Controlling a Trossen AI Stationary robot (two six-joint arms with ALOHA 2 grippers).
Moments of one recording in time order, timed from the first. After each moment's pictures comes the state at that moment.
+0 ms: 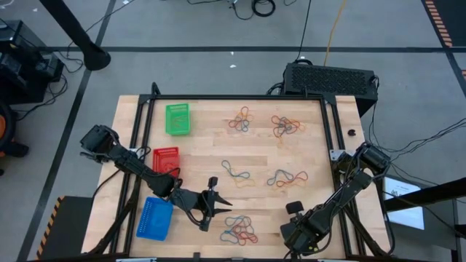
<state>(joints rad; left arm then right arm) -0.54 1.64 0.84 0.46 -0.35 -0.07 0.84 1.85 1.14 -0.75 -0.05 0.62</state>
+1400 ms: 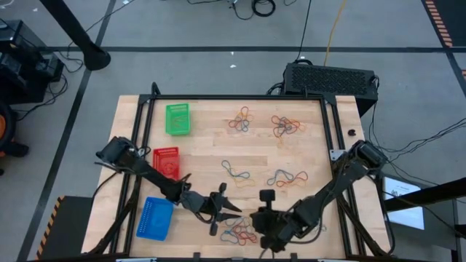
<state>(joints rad) -0.51 1.90 0.84 0.91 -0.27 -0.21 0.69 1.85 1.41 -0.58 0.58 0.47</state>
